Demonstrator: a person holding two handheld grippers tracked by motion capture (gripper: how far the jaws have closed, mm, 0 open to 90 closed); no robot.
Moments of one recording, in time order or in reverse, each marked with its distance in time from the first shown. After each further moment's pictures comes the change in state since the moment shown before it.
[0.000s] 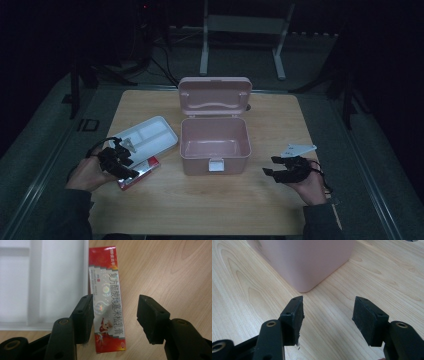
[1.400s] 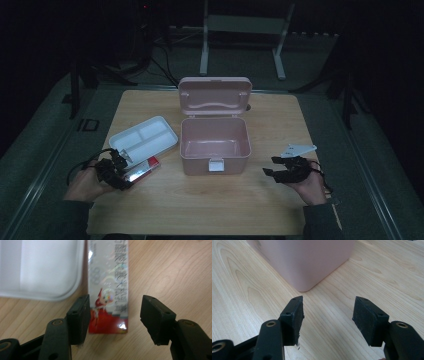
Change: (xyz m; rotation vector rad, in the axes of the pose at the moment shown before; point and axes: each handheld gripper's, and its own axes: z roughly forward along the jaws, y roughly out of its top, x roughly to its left) left arm -0.003 -0.030 0.021 0.094 0.032 -0.101; right arm 0.000 -0.001 0.001 0.002 0.001 0.004
